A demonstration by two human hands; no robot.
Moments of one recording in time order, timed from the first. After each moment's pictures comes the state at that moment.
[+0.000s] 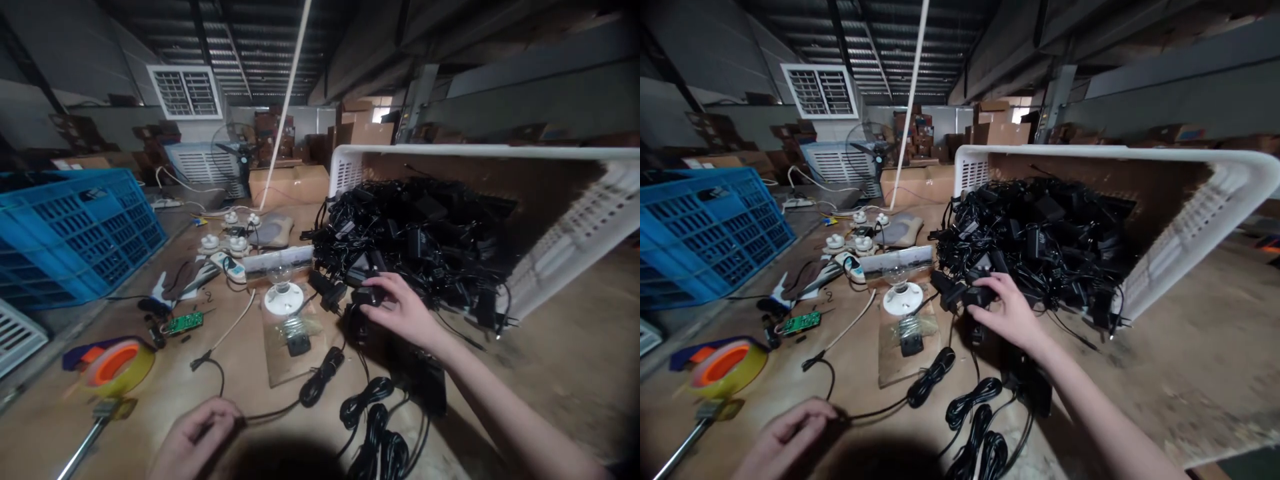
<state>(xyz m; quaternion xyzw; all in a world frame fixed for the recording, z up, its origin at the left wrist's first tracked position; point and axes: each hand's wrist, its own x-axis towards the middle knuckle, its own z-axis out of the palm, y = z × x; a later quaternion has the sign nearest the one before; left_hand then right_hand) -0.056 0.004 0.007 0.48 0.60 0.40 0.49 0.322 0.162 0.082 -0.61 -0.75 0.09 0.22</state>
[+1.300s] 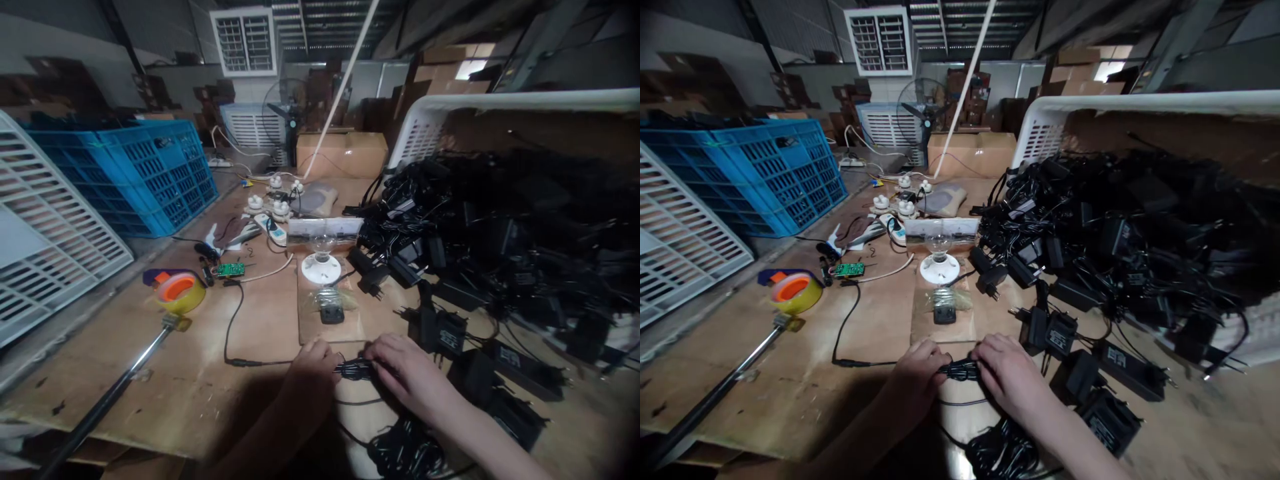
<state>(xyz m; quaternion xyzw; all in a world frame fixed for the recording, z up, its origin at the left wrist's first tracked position) 0.064 0.031 -0.002 0.77 0.58 0.20 0.18 0.277 0.091 0.021 -0.37 -0.90 0.20 0.10</state>
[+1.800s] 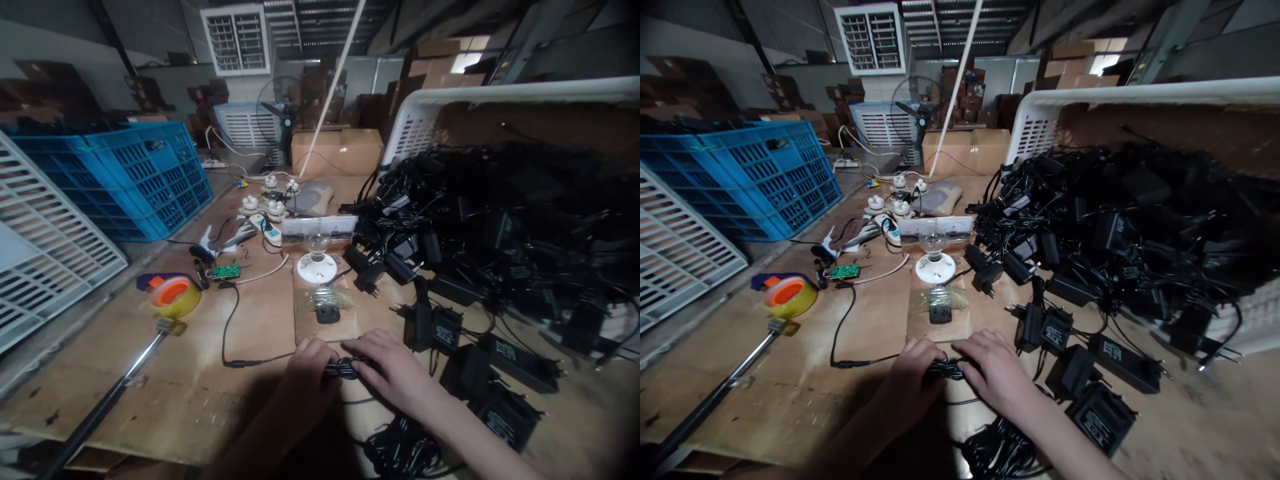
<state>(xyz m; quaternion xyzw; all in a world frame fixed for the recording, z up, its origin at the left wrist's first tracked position) 0.062 0.034 -0.010 0.75 0.56 0.27 0.21 0.264 0.092 0.020 -0.36 -0.89 0.25 0.14</state>
